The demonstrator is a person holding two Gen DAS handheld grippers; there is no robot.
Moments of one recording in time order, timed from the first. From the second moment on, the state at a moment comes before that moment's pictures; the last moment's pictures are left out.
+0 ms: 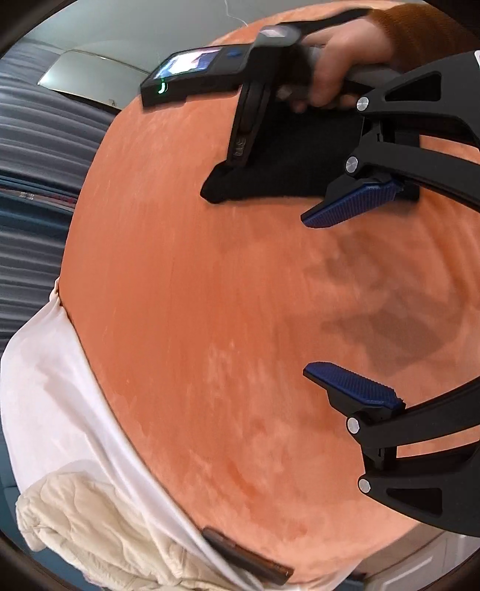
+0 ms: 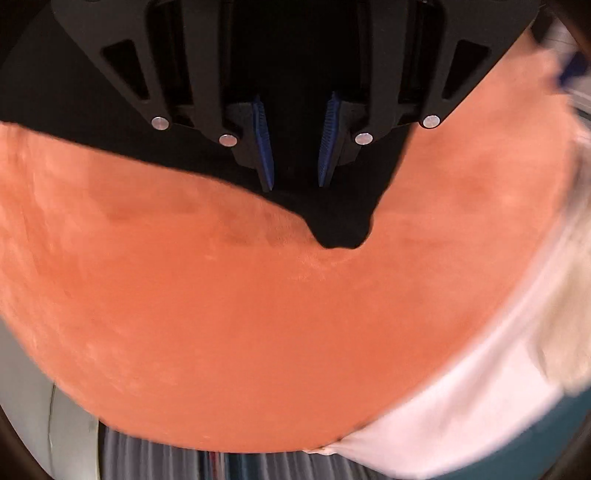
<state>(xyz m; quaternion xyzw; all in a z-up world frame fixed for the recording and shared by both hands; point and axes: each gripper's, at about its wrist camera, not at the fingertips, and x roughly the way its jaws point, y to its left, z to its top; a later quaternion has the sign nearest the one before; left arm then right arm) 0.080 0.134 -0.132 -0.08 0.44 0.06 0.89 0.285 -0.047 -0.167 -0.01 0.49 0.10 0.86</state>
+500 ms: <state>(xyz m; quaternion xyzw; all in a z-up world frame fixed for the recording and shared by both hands) 0.047 0.134 -0.112 -0.06 0.41 0.04 0.91 0.181 -0.135 -0.074 0.08 0.37 0.11 0.92</state>
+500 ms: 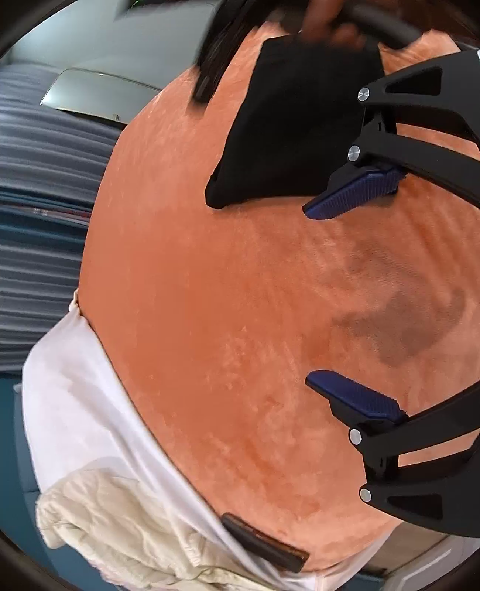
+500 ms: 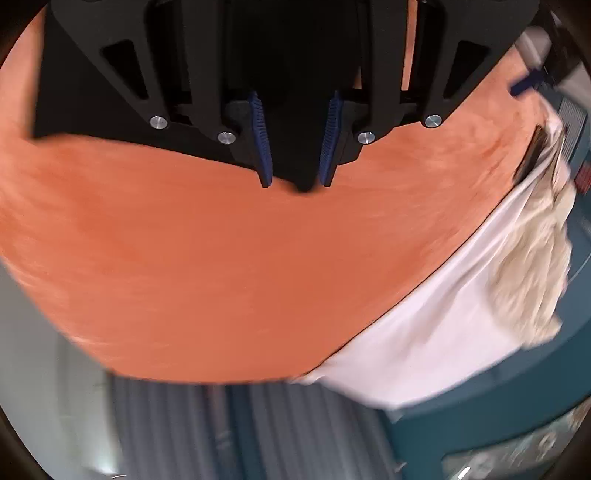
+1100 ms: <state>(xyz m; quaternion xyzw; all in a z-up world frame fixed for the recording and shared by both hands) 0.072 0.010 -0.165 0.02 0.48 -0.01 0.88 0.064 -0.321 -0.132 0.23 0.38 0.04 0.89</state>
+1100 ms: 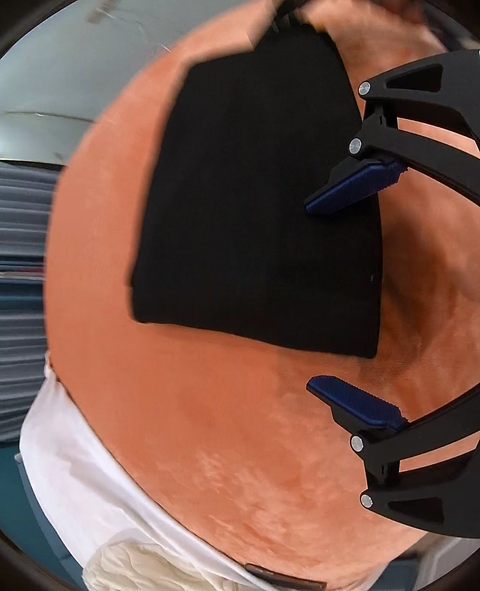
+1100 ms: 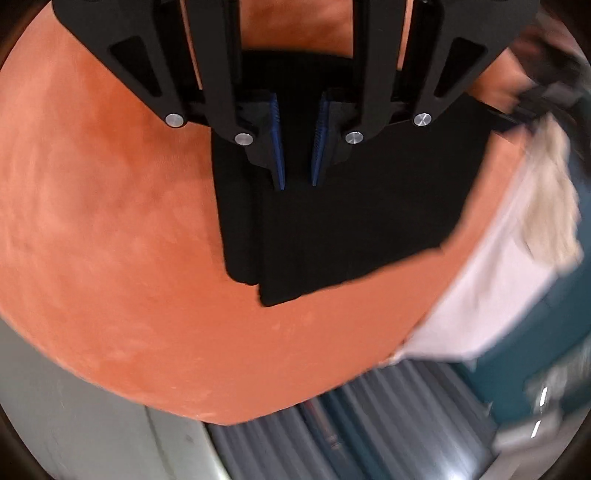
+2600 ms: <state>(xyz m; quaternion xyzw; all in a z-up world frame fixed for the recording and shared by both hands) 0.023 0.048 -0.150 0.03 0.46 0.03 0.89 0.022 -0.271 -0.080 0.11 0.40 0.05 0.91</state>
